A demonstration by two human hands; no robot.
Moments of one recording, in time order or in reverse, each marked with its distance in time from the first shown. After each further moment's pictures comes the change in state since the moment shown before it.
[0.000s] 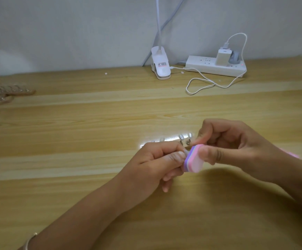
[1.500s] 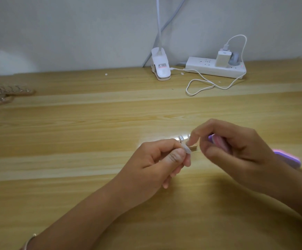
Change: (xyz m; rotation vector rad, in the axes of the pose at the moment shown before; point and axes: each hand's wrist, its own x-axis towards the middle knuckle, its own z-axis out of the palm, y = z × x) left_hand 0.002 -0.007 -0.002 0.151 0.085 0.130; right_hand -0.008 0.002 0.009 -0.601 0.146 -0.288
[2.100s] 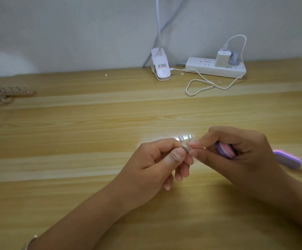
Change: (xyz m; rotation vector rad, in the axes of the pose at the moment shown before) left_hand -0.001 -0.001 0.001 -0.093 -0.015 -0.004; right_hand -0.002 -0.002 0.010 -0.114 0.198 -0.076
